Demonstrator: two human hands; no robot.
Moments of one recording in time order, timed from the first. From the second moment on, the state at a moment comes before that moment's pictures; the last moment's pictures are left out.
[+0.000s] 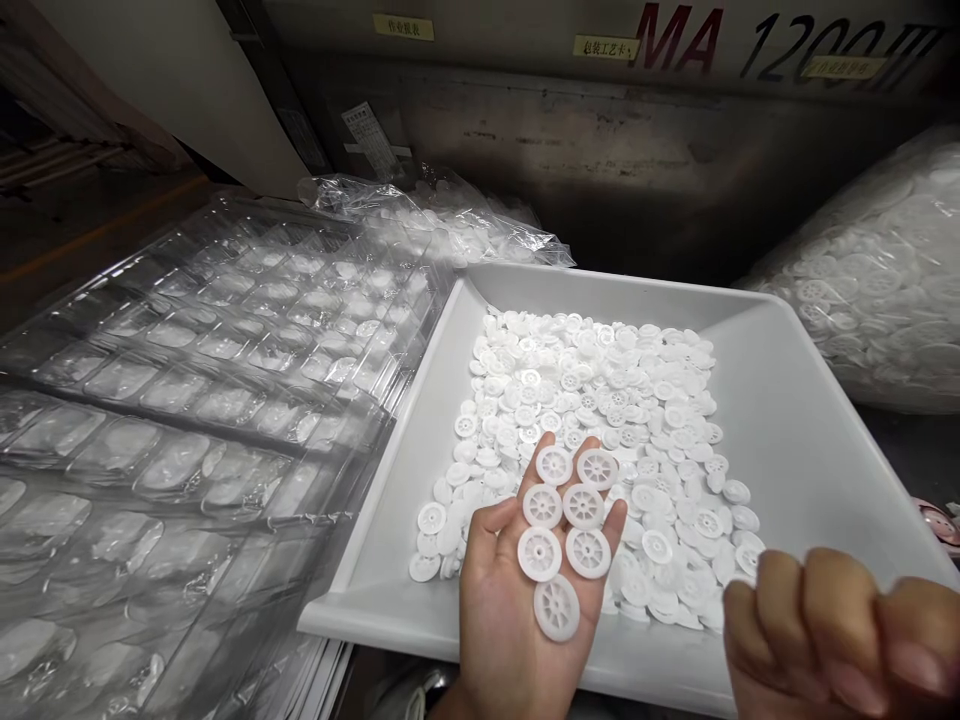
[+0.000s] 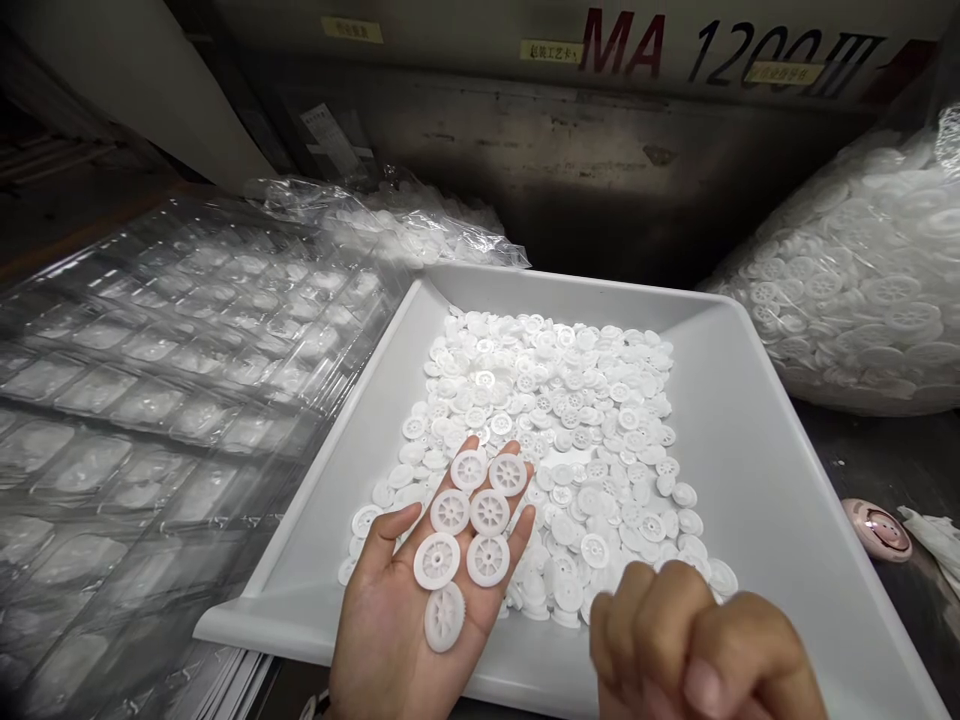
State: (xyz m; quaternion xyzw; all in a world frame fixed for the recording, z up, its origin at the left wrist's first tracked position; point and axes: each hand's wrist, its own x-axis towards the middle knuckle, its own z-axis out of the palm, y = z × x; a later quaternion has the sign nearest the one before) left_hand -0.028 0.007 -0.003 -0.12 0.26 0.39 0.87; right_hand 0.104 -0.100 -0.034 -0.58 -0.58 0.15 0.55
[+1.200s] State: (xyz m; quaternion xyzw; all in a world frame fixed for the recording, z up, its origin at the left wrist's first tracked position) left_hand -0.027 0.005 -0.003 -0.09 0.32 0.41 0.85; right_hand 0.062 -0.067 -0.038 -0.51 -0.23 0.37 0.74
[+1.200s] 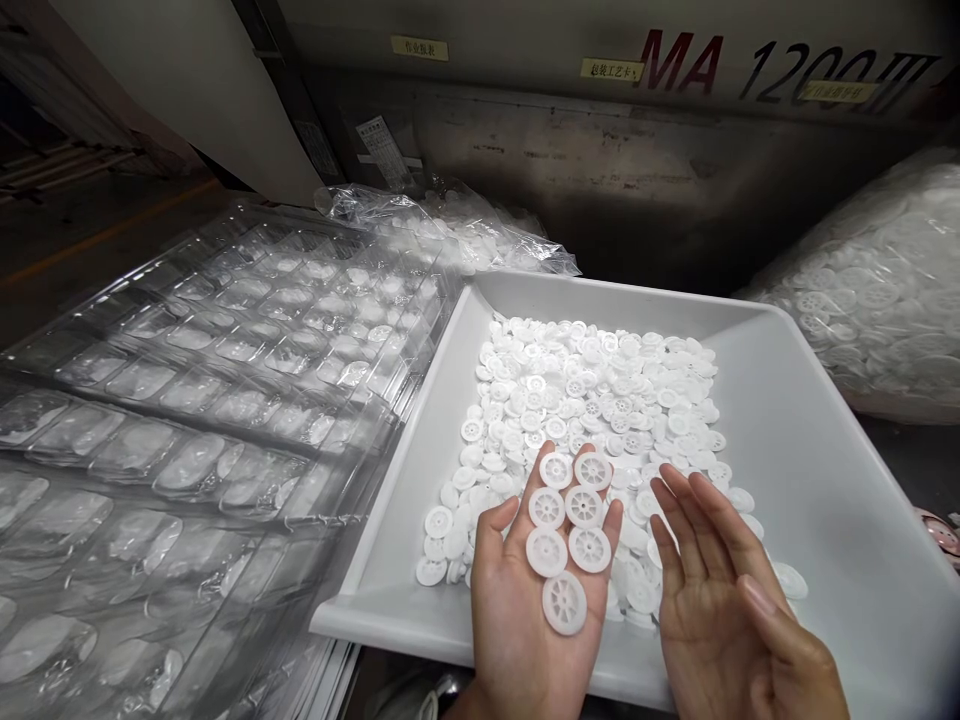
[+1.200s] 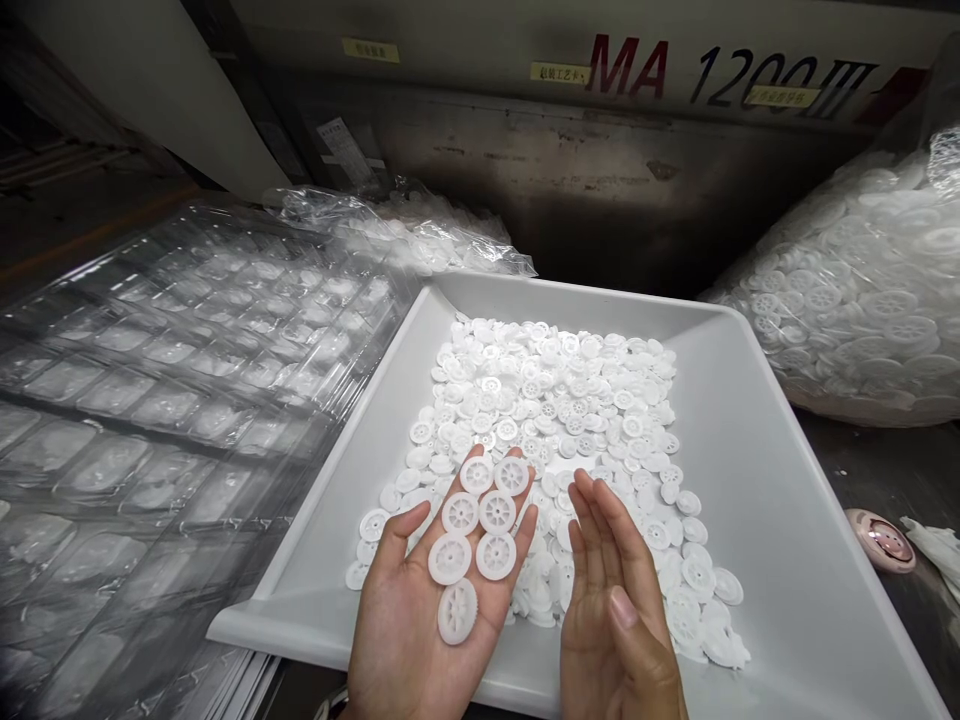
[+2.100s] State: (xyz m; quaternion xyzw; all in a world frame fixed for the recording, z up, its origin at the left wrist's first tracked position) left_hand -0.004 -0.009 0.009 0.21 0.45 0.46 0.74; right_hand 0.032 -0.020 0.001 -0.12 0.25 0.53 0.80
